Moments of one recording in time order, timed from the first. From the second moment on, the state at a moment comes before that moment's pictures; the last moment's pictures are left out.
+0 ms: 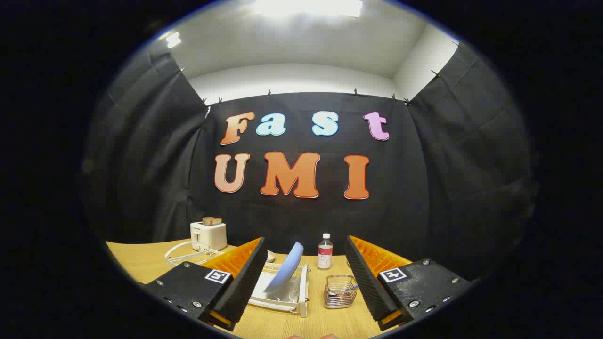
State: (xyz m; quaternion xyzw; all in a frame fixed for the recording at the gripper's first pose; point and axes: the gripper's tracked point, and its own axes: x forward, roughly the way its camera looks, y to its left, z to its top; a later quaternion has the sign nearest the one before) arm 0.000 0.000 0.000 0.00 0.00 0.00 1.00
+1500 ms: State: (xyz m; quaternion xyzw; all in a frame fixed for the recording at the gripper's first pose) arm 0.071 0.027 -0.041 0.05 0.16 0.08 0.98
